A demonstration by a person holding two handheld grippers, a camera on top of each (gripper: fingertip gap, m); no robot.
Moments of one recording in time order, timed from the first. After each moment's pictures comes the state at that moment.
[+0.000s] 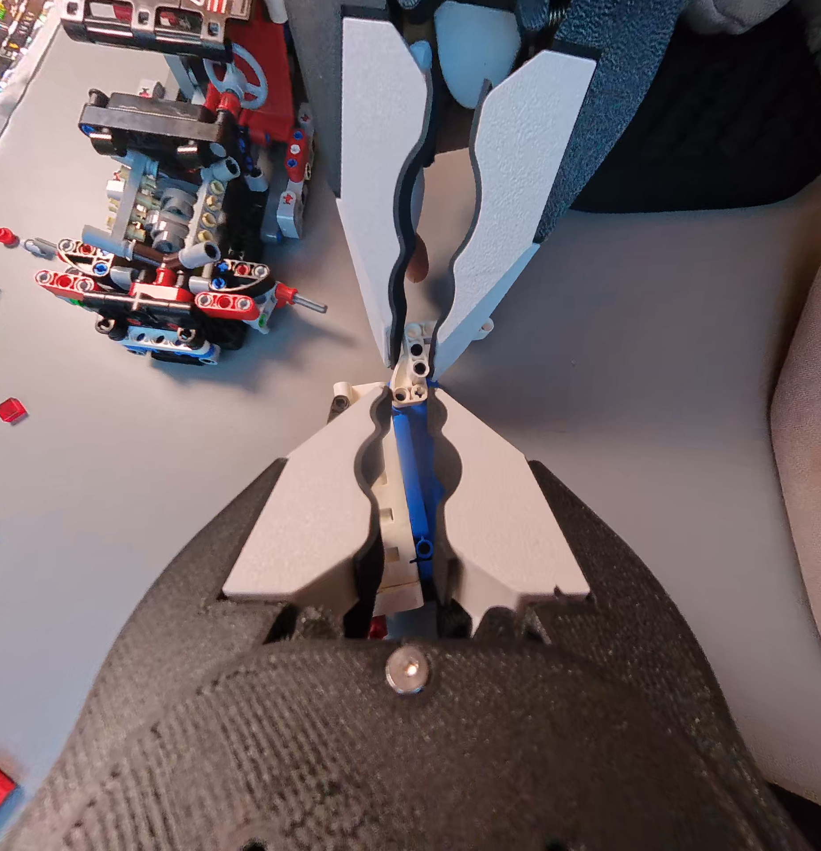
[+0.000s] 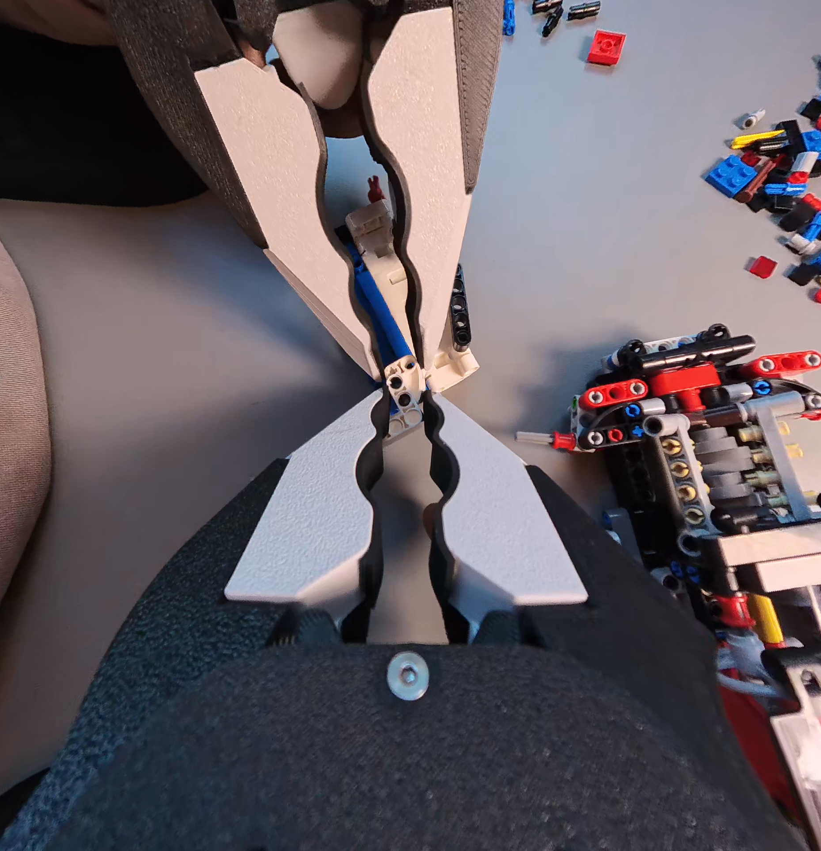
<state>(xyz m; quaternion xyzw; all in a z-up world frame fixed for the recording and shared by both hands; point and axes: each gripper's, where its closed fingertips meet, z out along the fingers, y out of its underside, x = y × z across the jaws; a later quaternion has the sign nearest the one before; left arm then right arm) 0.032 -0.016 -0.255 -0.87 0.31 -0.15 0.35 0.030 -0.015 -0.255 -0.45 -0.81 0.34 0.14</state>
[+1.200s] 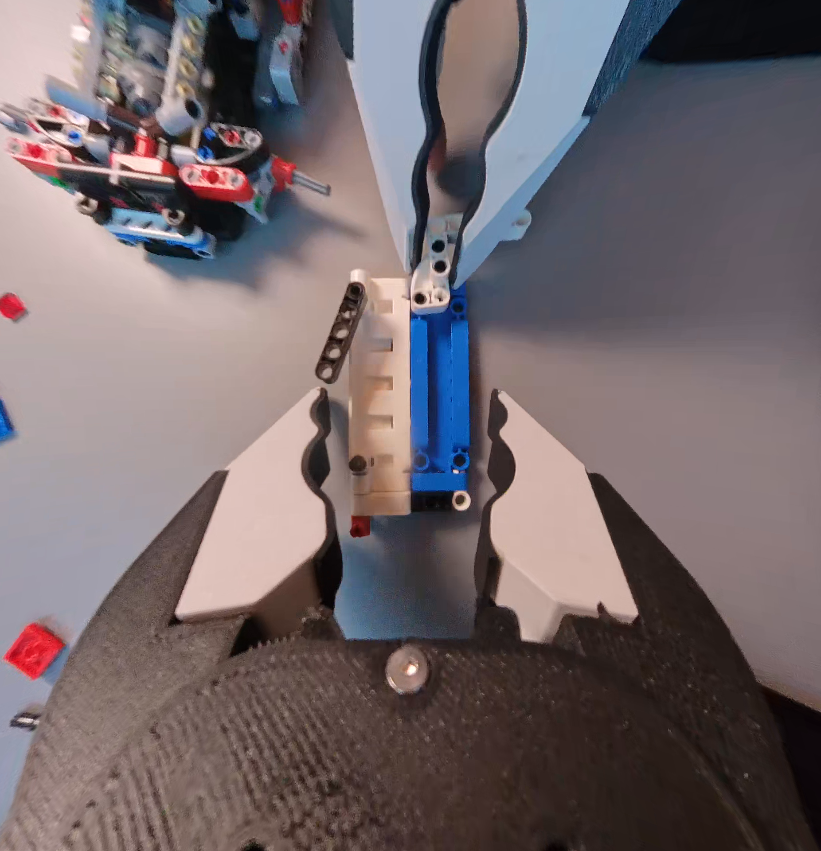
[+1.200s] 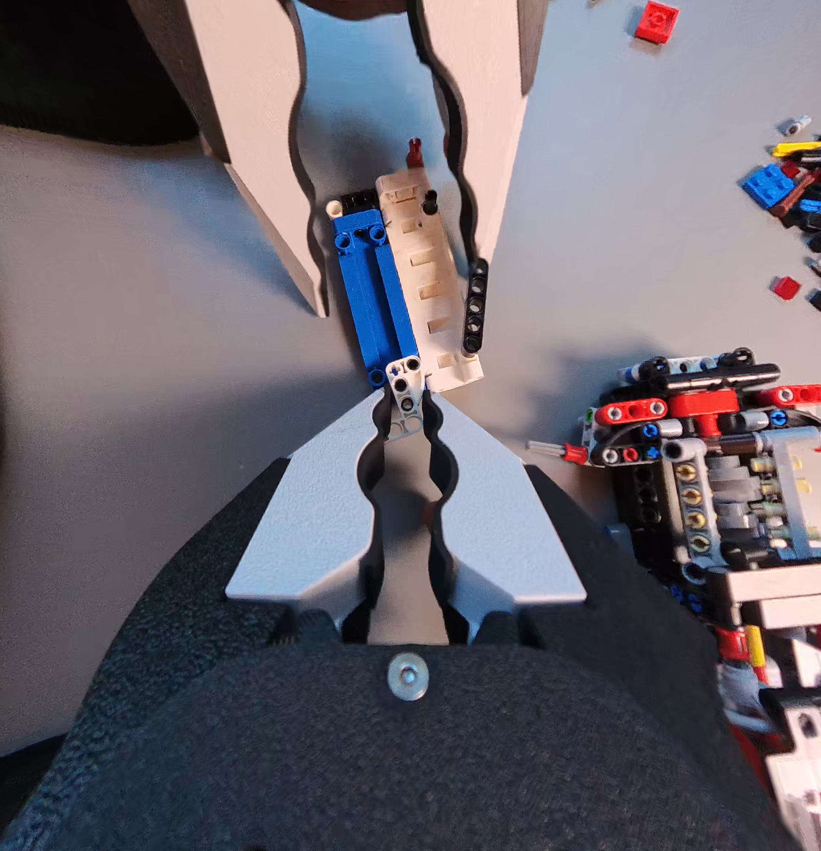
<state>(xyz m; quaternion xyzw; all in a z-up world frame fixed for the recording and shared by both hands) 0.006 -0.043 -0.273 -0.90 0.31 -0.10 0.28 0.032 -0.019 -0.264 -0.41 -0.85 0.30 0.14</state>
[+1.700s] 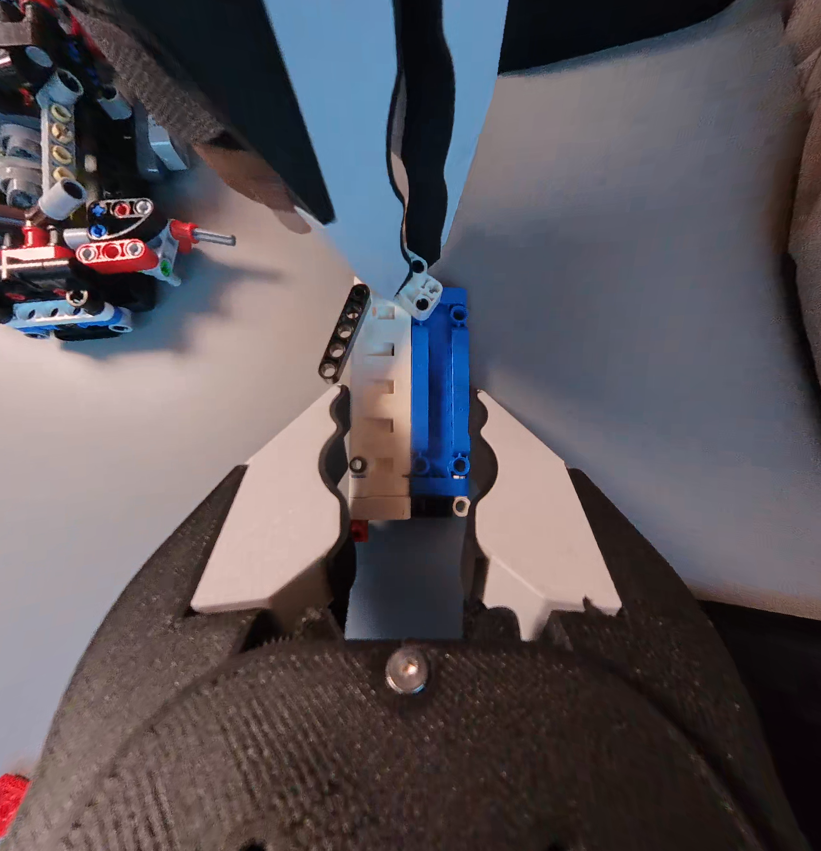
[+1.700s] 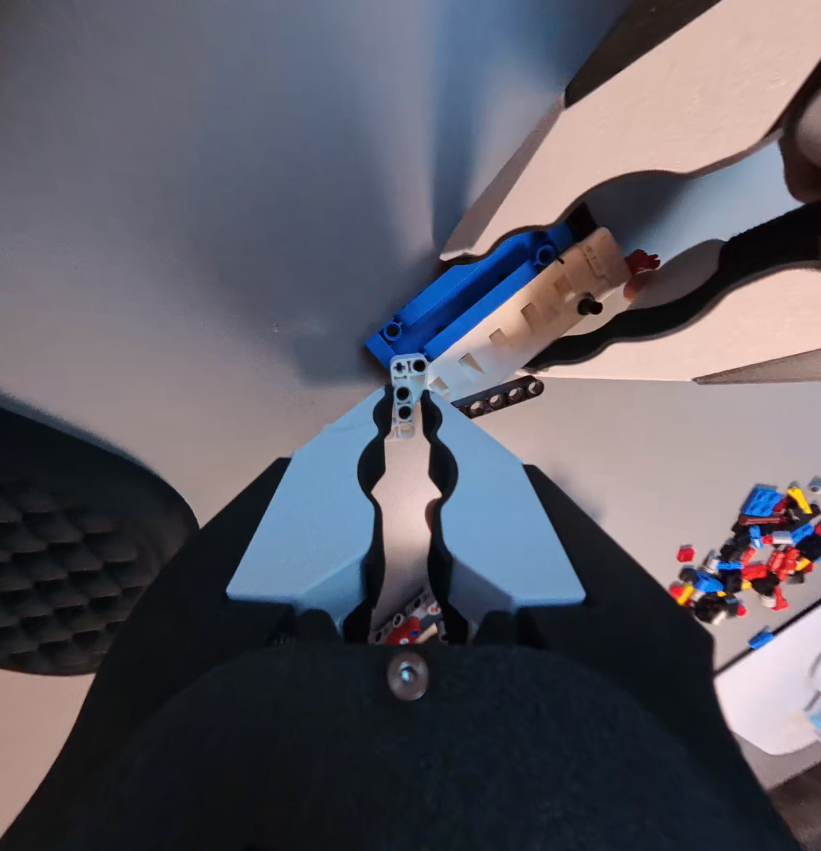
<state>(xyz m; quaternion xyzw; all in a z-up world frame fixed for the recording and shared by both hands) 0.025 -0.054 -0.272 -0.84 0.41 -0.17 0.30 0.052 -0.031 -0.267 -0.02 -0.99 0.10 0.05</state>
